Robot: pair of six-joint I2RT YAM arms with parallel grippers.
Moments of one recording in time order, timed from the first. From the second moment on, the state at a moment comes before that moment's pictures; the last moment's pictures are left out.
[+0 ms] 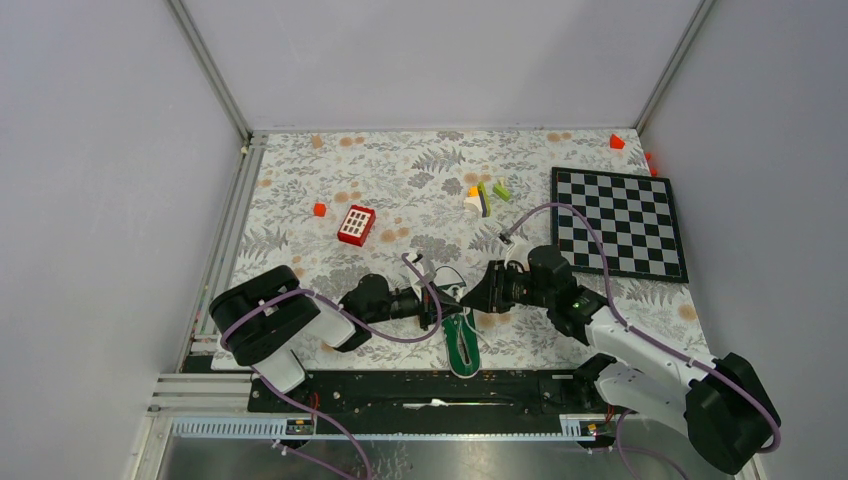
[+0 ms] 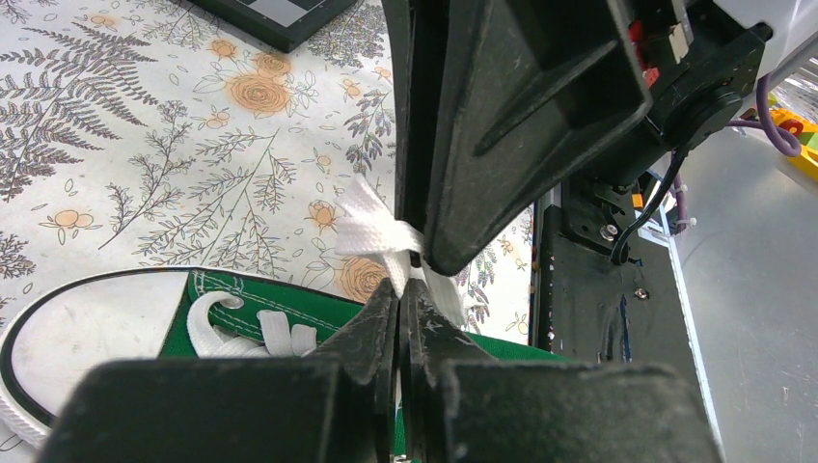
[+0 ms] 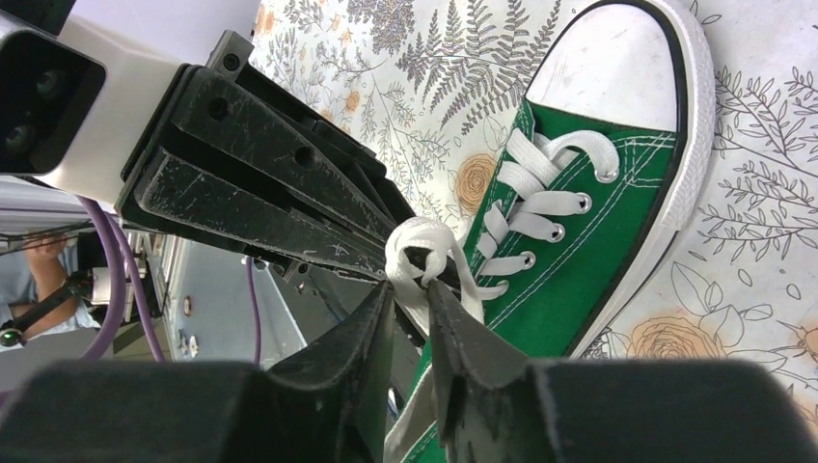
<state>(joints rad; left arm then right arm) -0.90 1.62 0.31 1.27 0.48 -0.31 0.63 0.98 0.41 0.09 -0.50 0.70</state>
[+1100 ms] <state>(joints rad) -0.90 1.62 0.31 1.27 0.48 -0.31 0.71 0.98 0.42 0.00 -0.48 0.68</state>
